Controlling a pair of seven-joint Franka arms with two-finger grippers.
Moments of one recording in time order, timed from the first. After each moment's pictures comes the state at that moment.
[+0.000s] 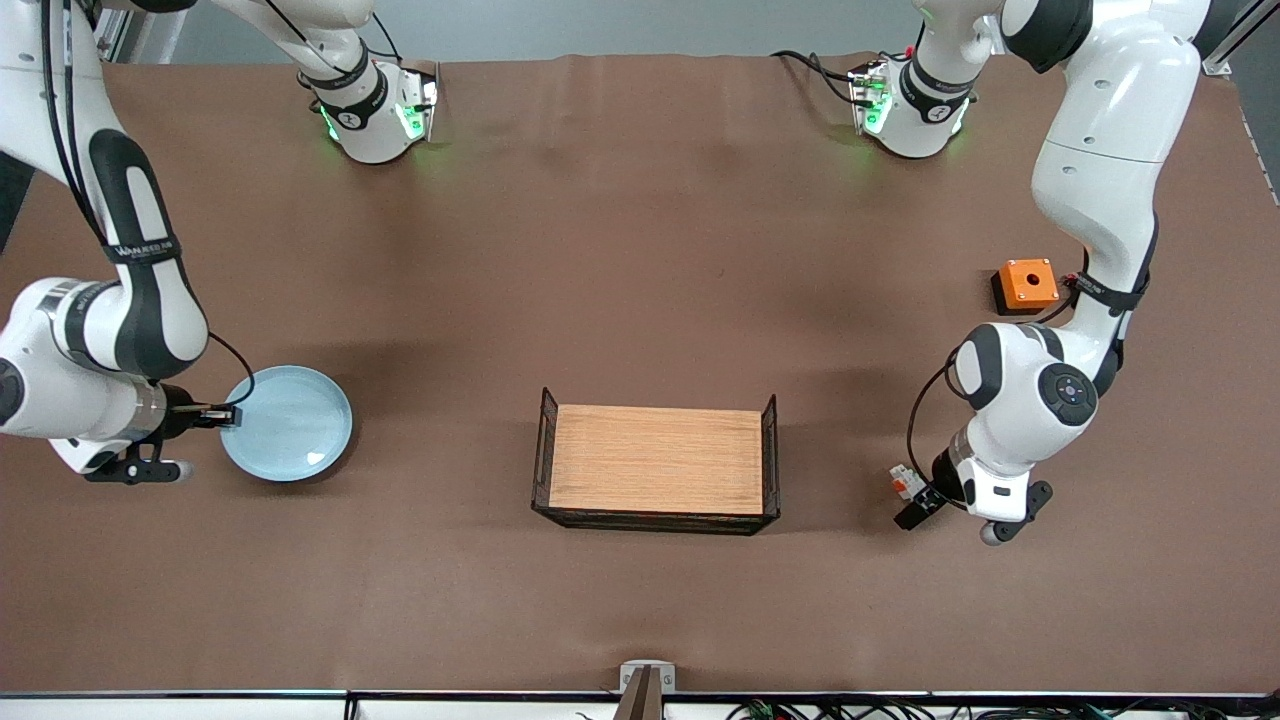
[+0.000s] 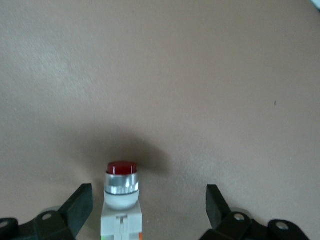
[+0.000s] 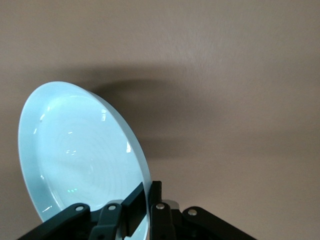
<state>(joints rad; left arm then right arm) -0.04 0.75 -0.13 -1.68 -0.07 2.68 -0.69 -0.18 0.49 0.01 -1.72 -0.05 2.08 -0.14</state>
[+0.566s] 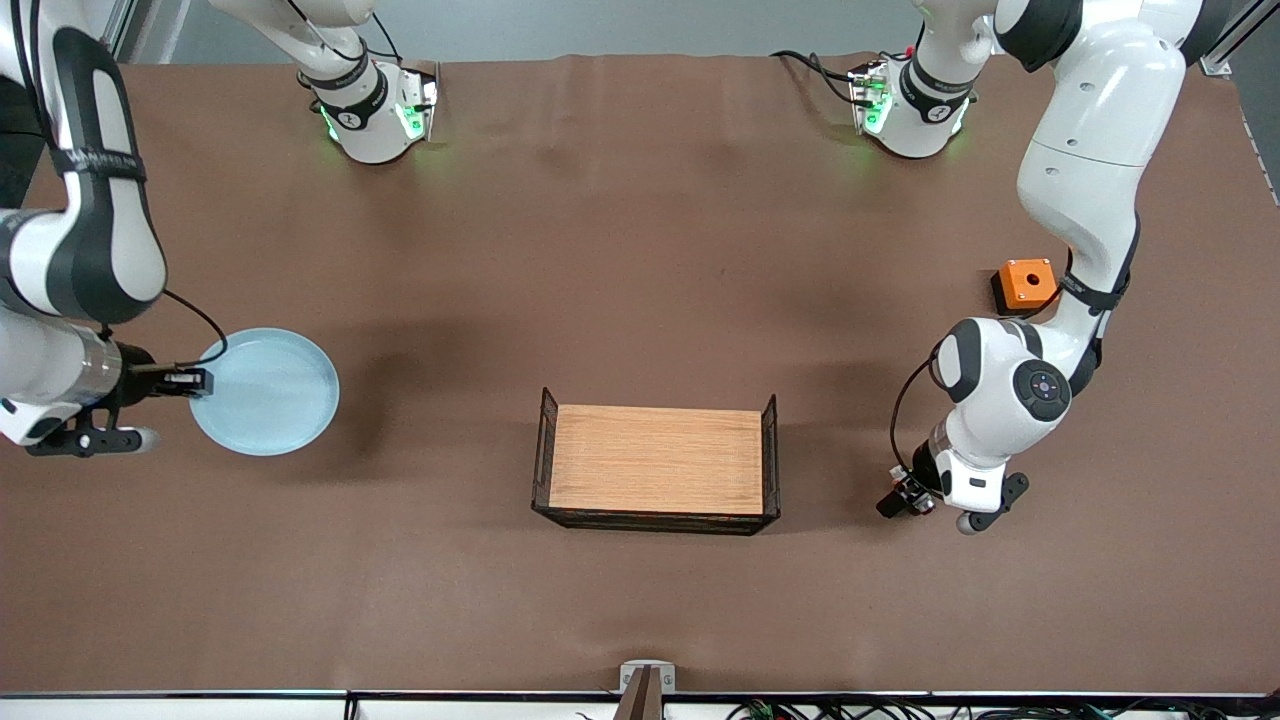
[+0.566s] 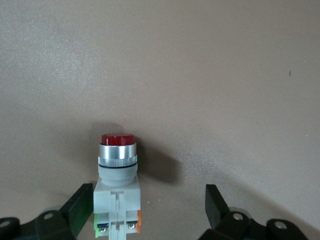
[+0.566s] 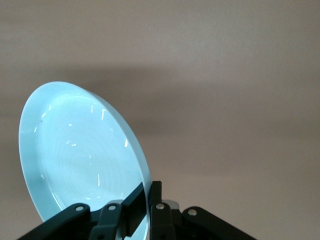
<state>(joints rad) -0.06 0.75 -0.13 -1.71 -0.07 2.69 -0.70 -0.12 0.30 0.01 -1.67 -0.04 1.79 -0.14</state>
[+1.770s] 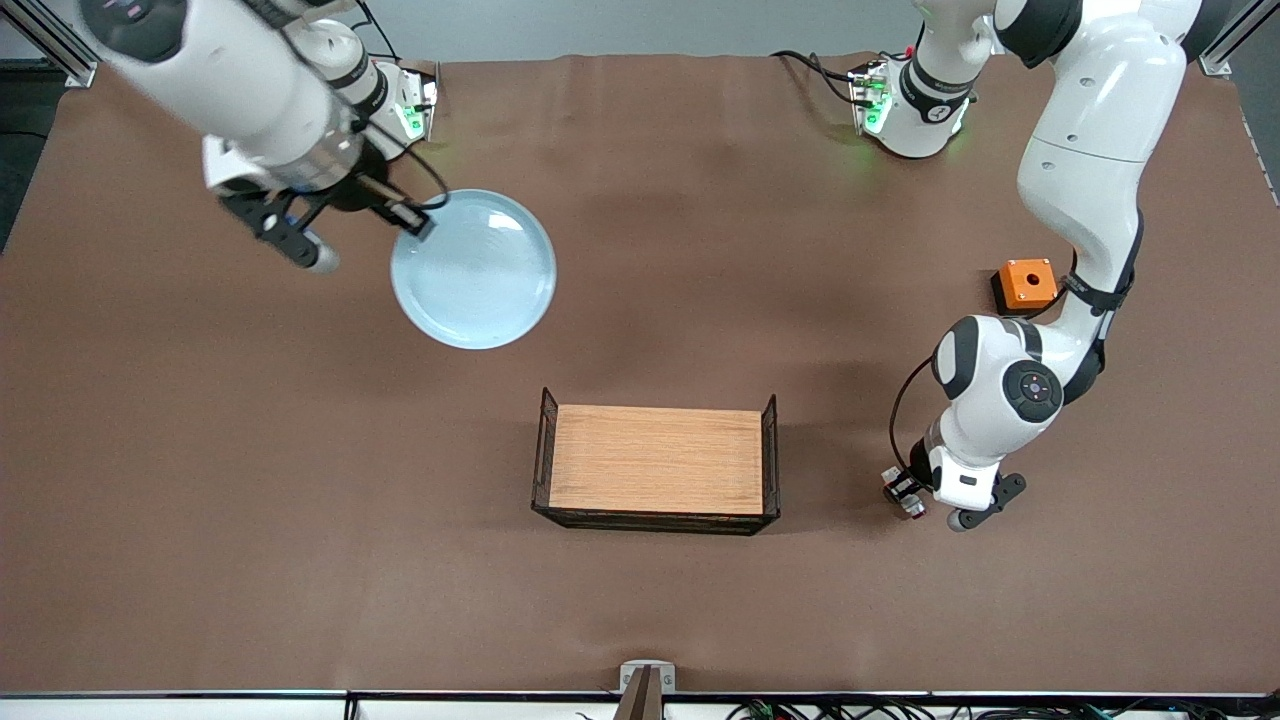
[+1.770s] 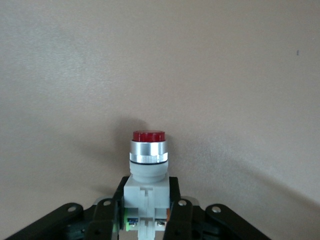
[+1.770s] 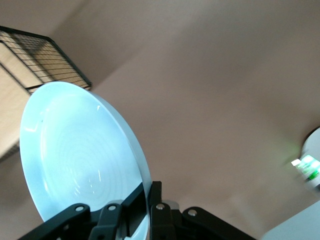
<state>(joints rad) -0.06 0.72 -0.12 -1.70 0.01 2.58 -0.70 0.47 0.04 0.03 -1.60 0.18 1.59 1.26</state>
